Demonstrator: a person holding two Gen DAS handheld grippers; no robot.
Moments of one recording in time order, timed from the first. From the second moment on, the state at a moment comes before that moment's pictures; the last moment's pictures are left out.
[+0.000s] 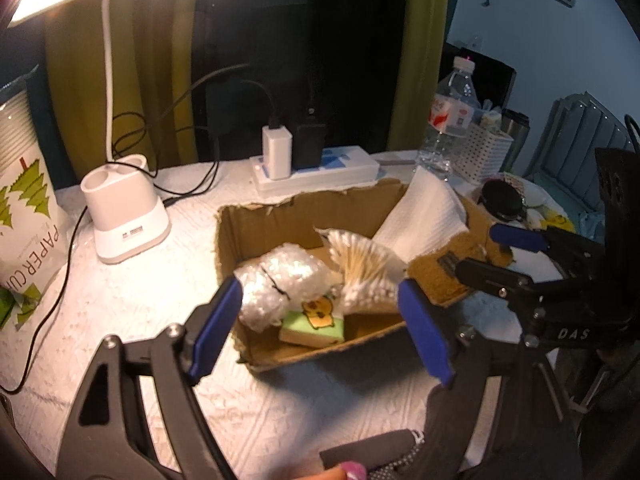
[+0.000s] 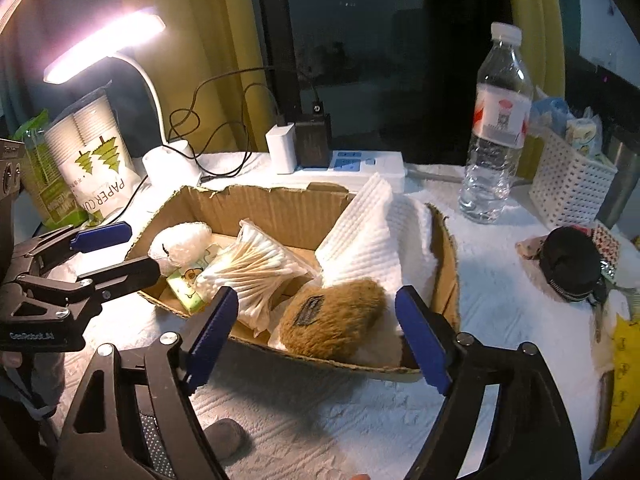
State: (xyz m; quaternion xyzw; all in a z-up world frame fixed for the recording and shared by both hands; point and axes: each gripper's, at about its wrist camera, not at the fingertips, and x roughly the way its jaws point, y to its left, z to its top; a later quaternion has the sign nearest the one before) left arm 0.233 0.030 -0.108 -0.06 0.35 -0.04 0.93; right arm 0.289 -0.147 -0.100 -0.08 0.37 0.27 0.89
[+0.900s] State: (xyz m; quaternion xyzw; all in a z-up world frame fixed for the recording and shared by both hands) left arm 0.172 0.028 -0.094 -0.06 0.33 -0.04 0.94; right arm 0.231 -0.150 -0.080 -0.09 0.35 0.27 0.89
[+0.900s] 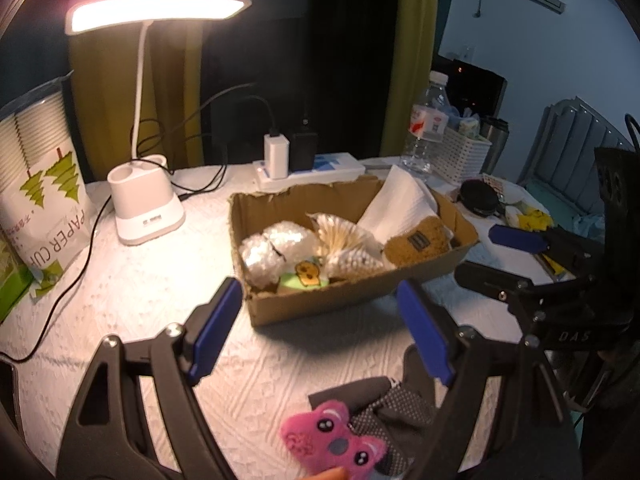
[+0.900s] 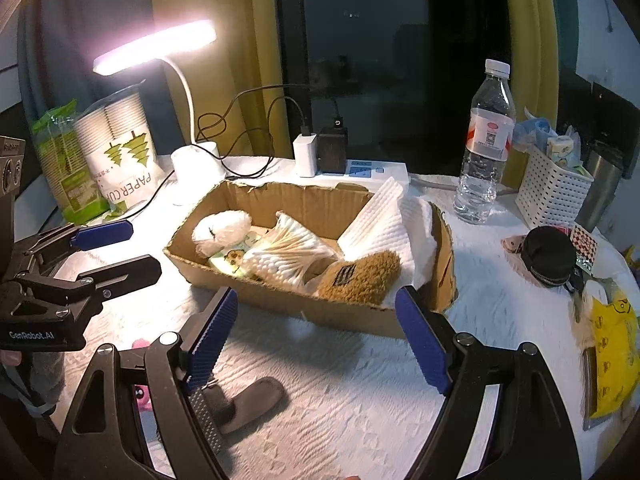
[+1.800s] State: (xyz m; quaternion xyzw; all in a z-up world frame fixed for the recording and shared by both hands) left arm 0.113 0.059 -0.141 -0.10 0.36 -0.02 0.93; right arm 0.182 -0.110 -0.131 -0.12 0.40 0.30 0.86
